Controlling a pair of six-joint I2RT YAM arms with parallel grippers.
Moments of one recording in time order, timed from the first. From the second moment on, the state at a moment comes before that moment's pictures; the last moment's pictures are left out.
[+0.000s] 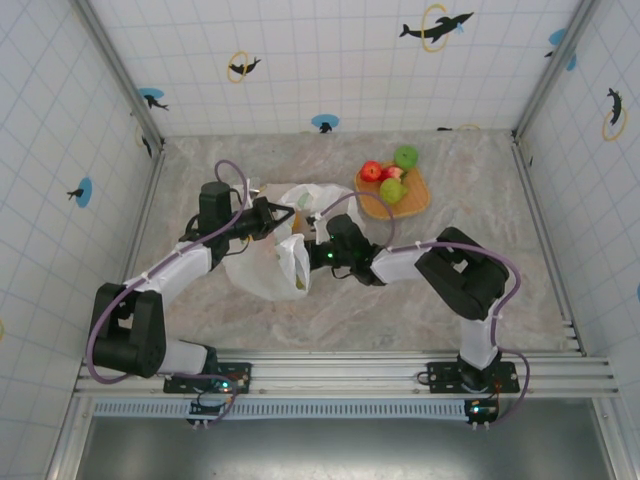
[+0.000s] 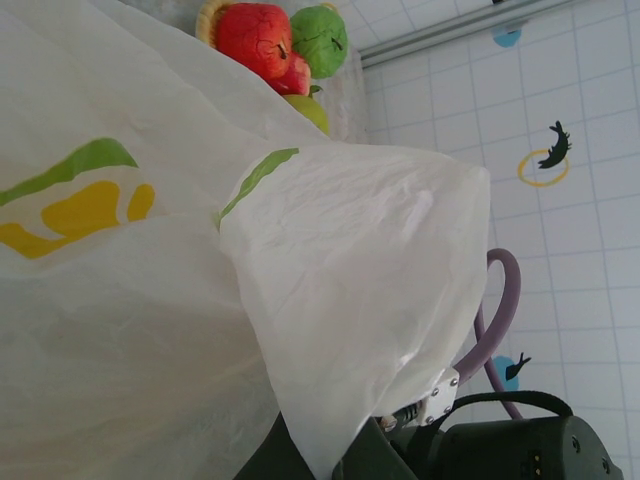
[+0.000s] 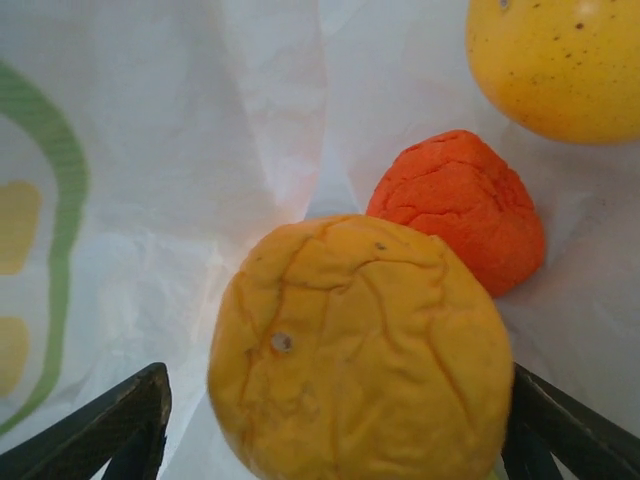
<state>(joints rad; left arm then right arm) -0.25 1.38 0.74 0.17 0.81 -0.90 0.87 1.92 0.93 0.57 -0.42 0.72</state>
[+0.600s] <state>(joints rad) -0.25 1.38 0.74 0.16 0.81 -0.89 0.83 1.85 0.89 0.50 -0.47 0.63</state>
